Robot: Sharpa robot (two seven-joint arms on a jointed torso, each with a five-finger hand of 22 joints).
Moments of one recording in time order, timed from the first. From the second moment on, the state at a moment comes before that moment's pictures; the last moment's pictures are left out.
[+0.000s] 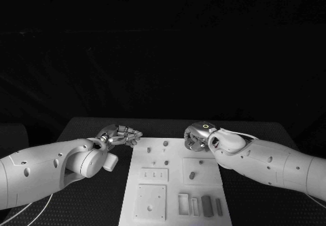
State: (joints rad) left arm 1.36 -0.84 -0.24 1.43 -0.13 -0.35 0.14; left_hand 1.49 -0.10 0.02 0.29 0.15 0.84 0.17 0.33 0.43 1.23 0.10 0.09 0.19 1.03 0.05 0.49 0.68 0.06 0.86 -0.04 0.48 1.31; right arm 1.26 -0.55 -0.15 1.12 -1.71 -0.36 -0.13; right_hand 1.13 -0.27 0.83 -0.12 0.05 0.98 0.08 0.36 0.50 1.01 0.00 1.17 0.85 1.16 -0.11 1.26 1.05 0.25 1.04 -0.01 1.08 1.31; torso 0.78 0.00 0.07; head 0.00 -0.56
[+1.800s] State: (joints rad) left arm 1.36 -0.84 -0.24 1.43 -0.13 -0.35 0.14; left_hand 1.49 -0.10 0.02 0.29 0.15 0.84 0.17 0.33 0.43 1.23 0.10 0.09 0.19 1.03 0.05 0.49 0.68 0.06 0.86 -0.04 0.48 1.31; right arm 1.25 -0.52 -0.15 1.00 -1.64 -0.28 -0.12; right_hand 1.07 -0.29 0.75 -0.15 0.05 0.85 0.14 0.28 0.46 0.95 0.05 1.22 0.81 1.12 -0.06 1.27 1.03 0.24 1.02 0.00 1.07 1.31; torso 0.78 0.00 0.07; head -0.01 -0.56
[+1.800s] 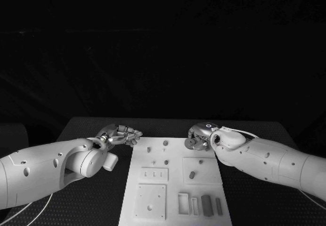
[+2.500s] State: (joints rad) left arm 1.36 -0.84 -0.24 1.43 -0.13 -0.35 0.14; left_hand 1.49 -0.10 0.02 0.29 0.15 0.84 0.17 0.33 0.43 1.23 0.10 0.09 0.19 1.03 0.06 0.49 0.68 0.06 0.86 -0.04 0.48 1.31; right arm 1.24 -0.53 -0.15 1.01 -1.64 -0.29 -0.11; right_hand 1.10 -0.29 0.77 -0.13 0.05 0.90 0.10 0.30 0.47 0.96 0.03 1.23 0.79 1.13 -0.08 1.27 1.03 0.24 1.02 0.00 1.08 1.31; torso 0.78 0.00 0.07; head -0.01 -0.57
